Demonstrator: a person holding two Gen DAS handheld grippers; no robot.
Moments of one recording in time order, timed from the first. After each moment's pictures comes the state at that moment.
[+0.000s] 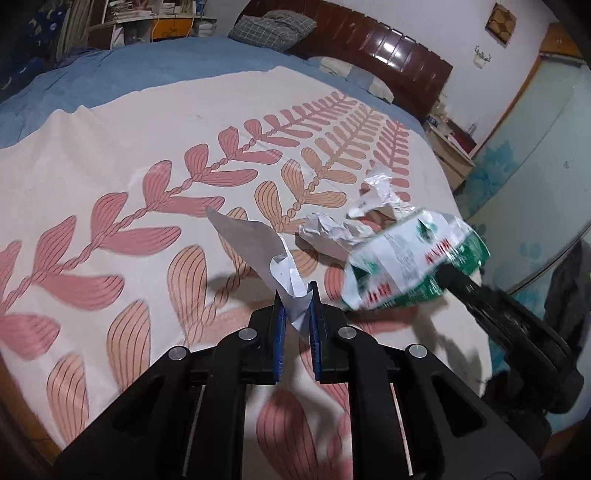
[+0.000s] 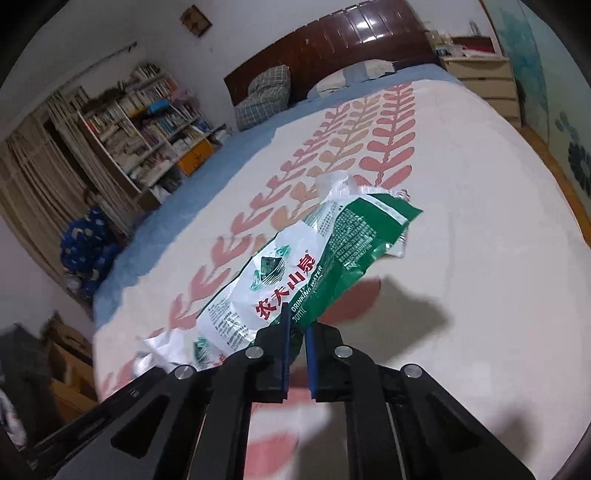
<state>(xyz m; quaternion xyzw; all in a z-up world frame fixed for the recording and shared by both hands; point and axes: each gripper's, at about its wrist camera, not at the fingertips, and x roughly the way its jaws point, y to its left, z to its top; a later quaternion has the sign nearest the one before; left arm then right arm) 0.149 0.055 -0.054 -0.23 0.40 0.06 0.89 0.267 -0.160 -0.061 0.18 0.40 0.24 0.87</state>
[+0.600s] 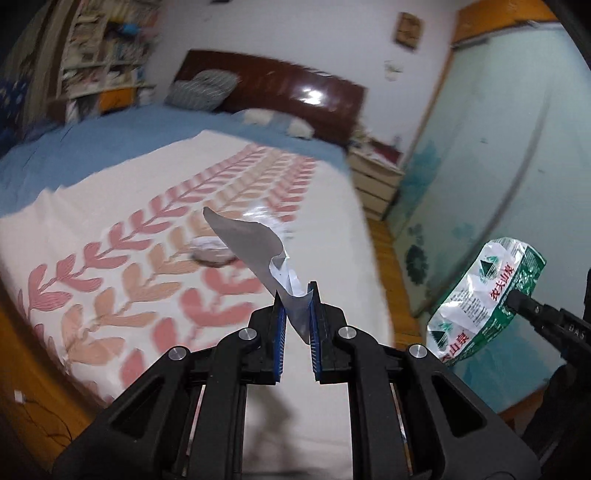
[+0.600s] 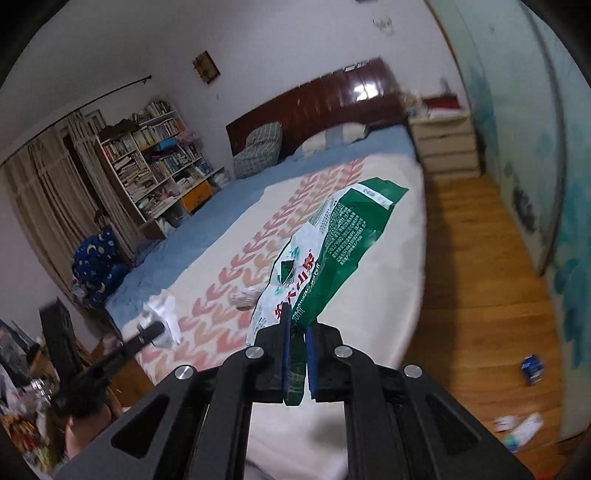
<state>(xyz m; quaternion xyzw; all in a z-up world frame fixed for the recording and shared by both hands) 0.036 -0.095 0.060 -0.15 0.29 -0.03 0.94 0.041 -0.419 0.101 0.14 0.30 0.18 0.92</state>
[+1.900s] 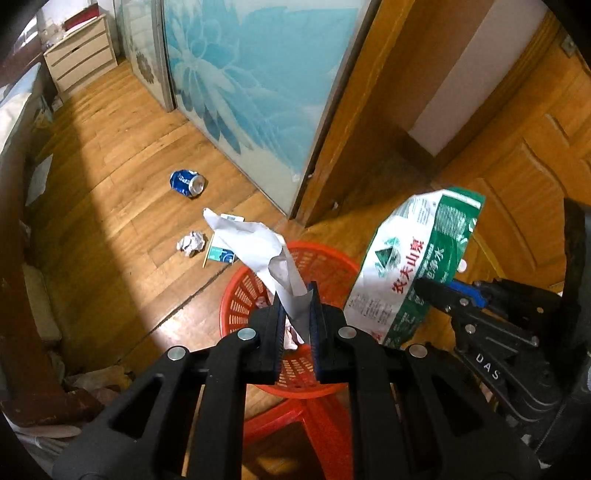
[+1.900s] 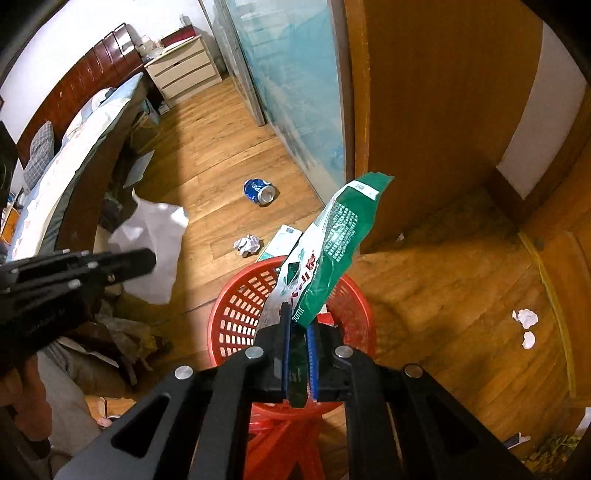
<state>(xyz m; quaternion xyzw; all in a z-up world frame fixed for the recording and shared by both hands) -0.093 -0.643 -0.102 0.17 0.54 -0.39 0.73 -0.284 -0.840 -0.129 0.22 0.50 -0.17 0.82</state>
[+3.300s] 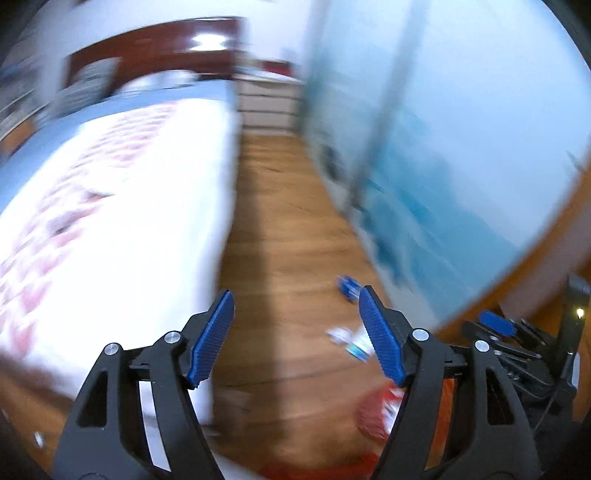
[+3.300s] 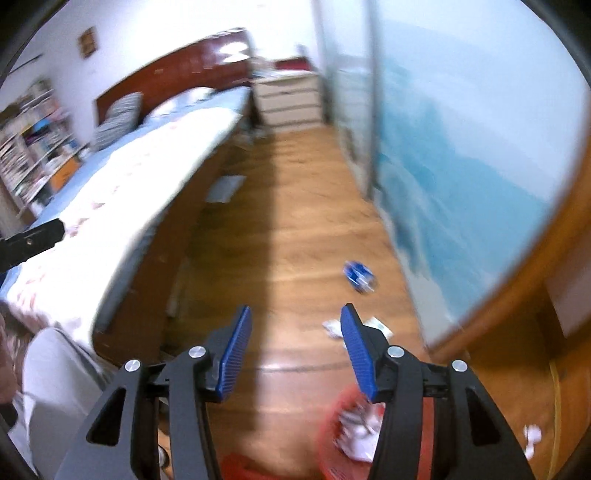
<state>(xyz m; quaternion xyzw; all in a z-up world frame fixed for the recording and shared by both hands) 0.010 -0.302 0.039 -0.03 0.40 -0.14 0.91 -0.084 -0.621 -0.011 0.09 0.41 -0.02 0.91</state>
